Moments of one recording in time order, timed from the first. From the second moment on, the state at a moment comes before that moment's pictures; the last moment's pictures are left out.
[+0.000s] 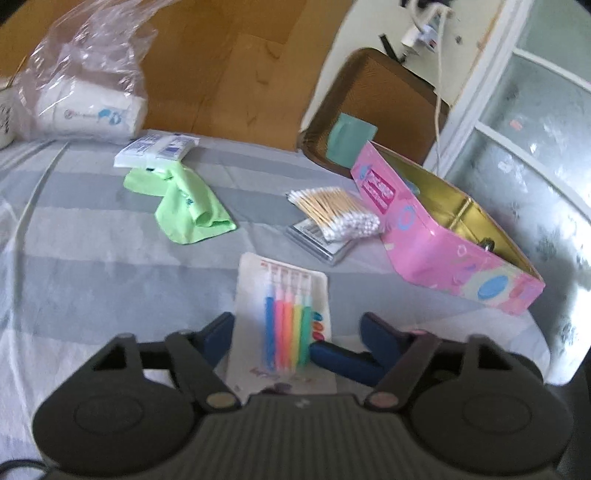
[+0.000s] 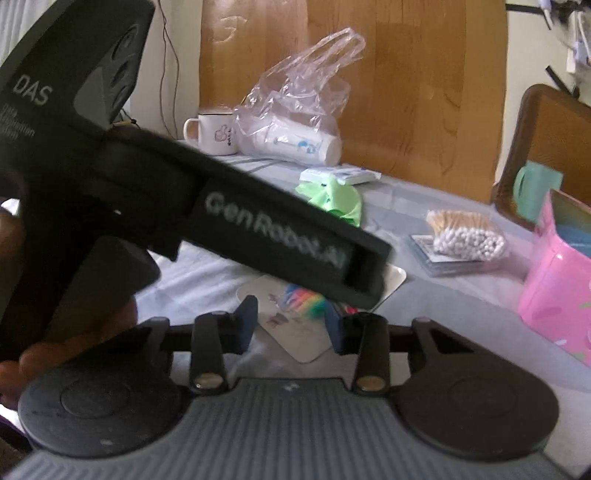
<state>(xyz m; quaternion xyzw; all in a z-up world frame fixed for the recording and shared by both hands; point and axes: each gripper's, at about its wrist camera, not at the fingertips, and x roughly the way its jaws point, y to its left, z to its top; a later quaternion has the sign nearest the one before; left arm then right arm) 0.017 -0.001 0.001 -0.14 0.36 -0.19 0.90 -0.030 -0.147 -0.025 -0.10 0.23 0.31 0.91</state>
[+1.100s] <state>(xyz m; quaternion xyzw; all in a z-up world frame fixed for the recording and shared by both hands) 0.121 -0.160 0.073 -0.09 0.25 -0.23 0.94 0.028 -0.331 0.008 0.04 0.10 -0.03 0.99</state>
